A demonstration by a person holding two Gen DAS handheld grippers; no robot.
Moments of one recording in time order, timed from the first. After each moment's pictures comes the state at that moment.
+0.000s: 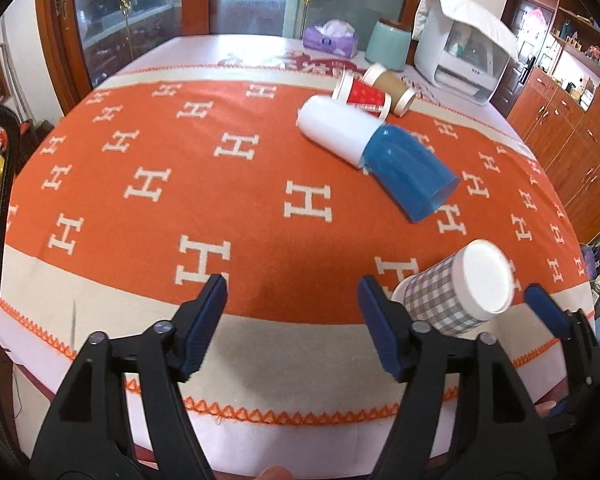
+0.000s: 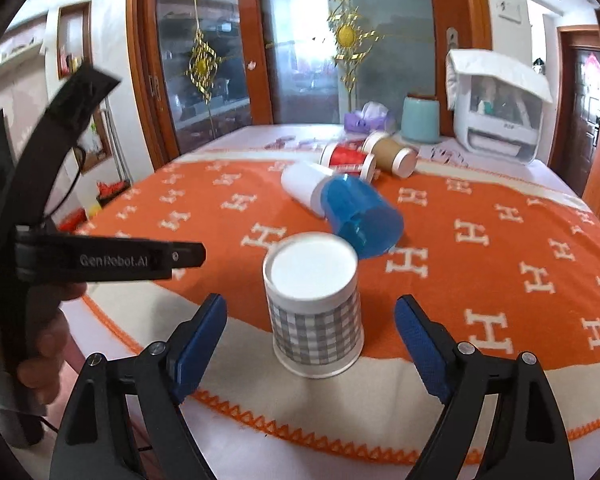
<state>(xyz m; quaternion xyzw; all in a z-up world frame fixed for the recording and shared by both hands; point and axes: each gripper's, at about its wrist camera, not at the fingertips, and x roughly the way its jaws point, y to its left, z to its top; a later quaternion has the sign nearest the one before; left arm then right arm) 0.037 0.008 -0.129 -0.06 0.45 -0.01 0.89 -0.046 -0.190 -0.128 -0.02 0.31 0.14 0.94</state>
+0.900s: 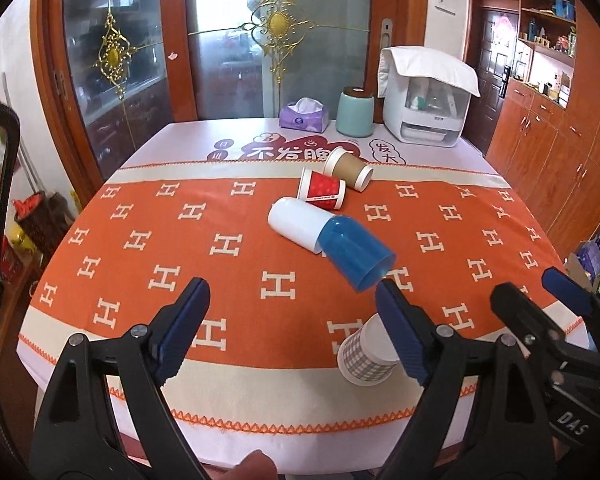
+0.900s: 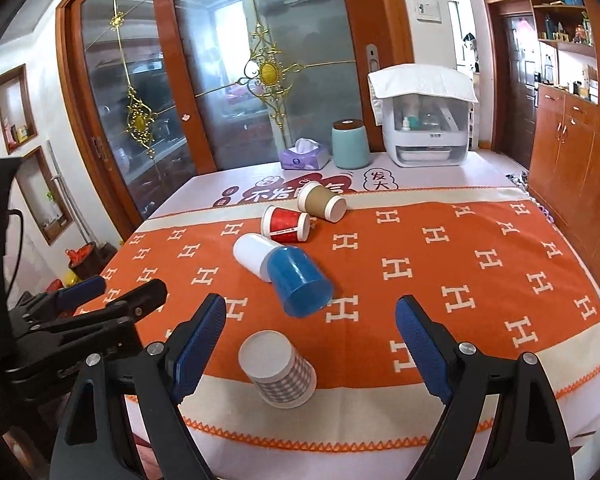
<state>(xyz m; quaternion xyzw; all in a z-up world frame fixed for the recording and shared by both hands) 0.008 -0.045 -0.006 0.00 0.36 -0.02 0.93 -0.048 -0.243 0.020 0.06 0.32 0.04 0.94</state>
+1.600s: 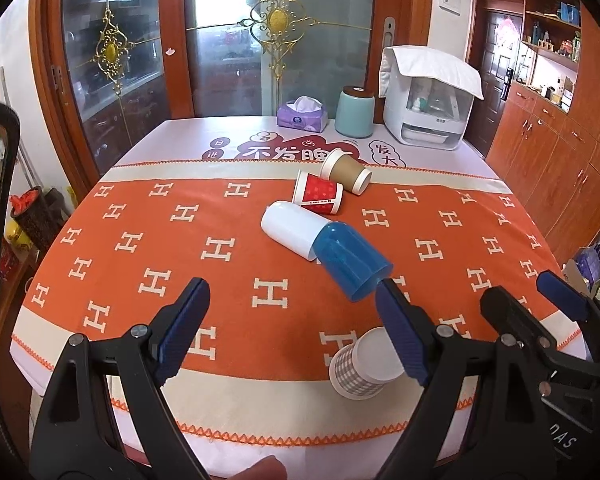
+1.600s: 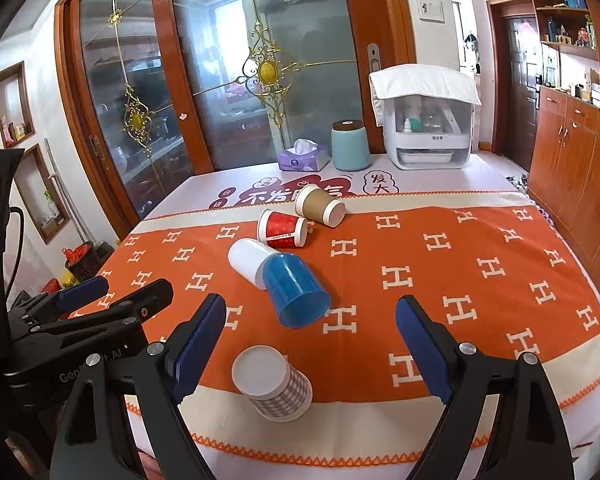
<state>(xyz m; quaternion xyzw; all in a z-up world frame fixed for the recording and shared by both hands) 0.033 -0.047 -0.010 -0.01 0.36 -0.02 0.93 -0.021 -0.239 0.014 0.05 0.32 0.04 0.94</state>
